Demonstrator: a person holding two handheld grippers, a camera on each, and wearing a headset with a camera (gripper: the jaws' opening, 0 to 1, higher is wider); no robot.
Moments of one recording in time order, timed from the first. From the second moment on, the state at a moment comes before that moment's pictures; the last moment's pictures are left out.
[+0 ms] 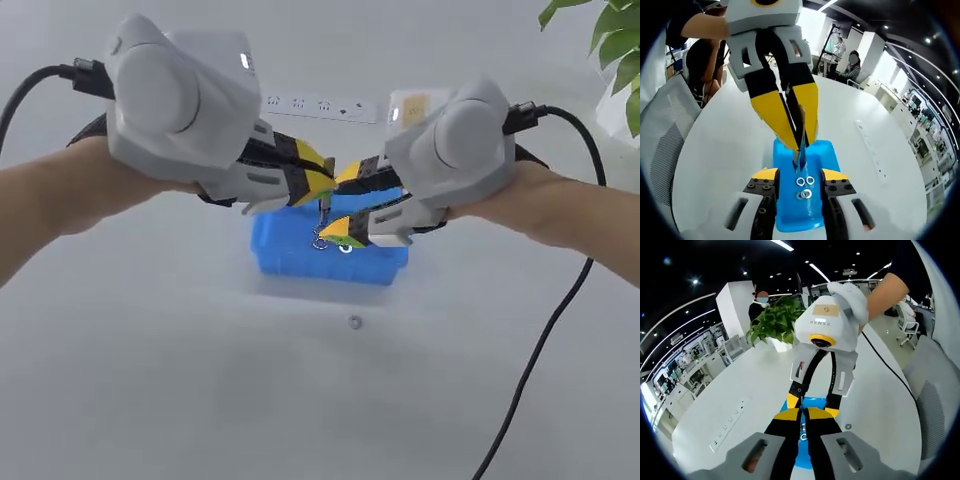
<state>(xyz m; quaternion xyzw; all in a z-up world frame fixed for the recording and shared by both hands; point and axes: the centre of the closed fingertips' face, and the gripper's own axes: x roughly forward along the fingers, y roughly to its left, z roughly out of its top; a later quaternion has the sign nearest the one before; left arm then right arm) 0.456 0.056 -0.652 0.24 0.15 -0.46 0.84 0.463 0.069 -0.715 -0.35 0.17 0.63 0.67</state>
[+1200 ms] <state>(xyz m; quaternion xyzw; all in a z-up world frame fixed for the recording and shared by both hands) 0.396 0.023 -0.665 0.22 0.18 -0.46 0.84 0.389 -0.020 -0.734 -0.21 0.19 0.62 0.73</state>
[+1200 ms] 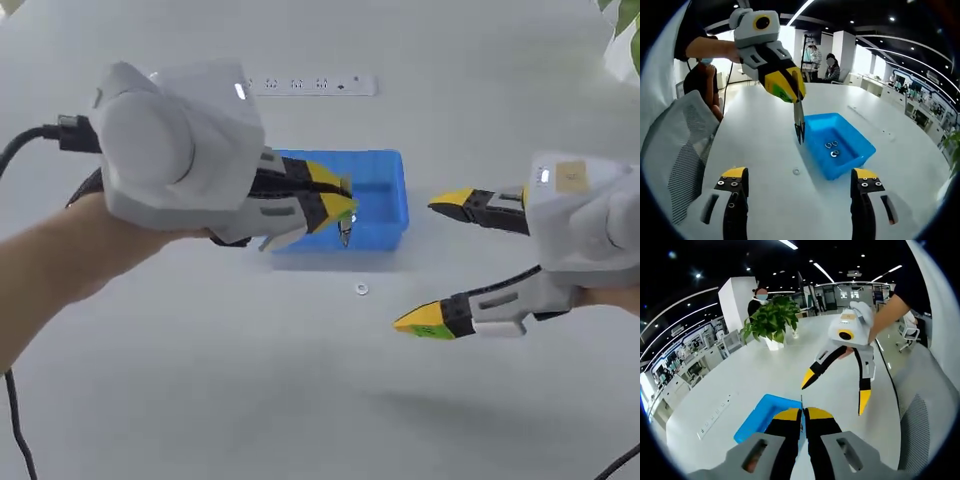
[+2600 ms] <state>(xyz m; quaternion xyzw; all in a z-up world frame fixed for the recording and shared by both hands) 0.387 -0.005 -0.704 0.22 0.19 -0.49 0.82 0.348 -0.060 -0.769 -0.13 0.24 0.59 0.76</state>
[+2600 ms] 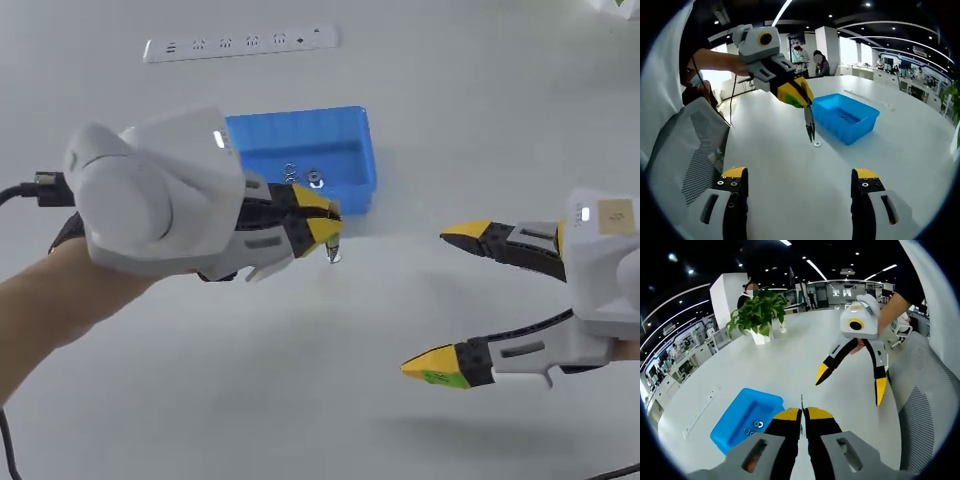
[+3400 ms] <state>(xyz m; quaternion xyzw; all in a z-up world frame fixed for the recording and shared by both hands) 0.390 -0.006 -0.715 0.20 0.19 -0.50 0.82 0.343 -0.063 -0.774 -0.13 0.26 0.59 0.75</state>
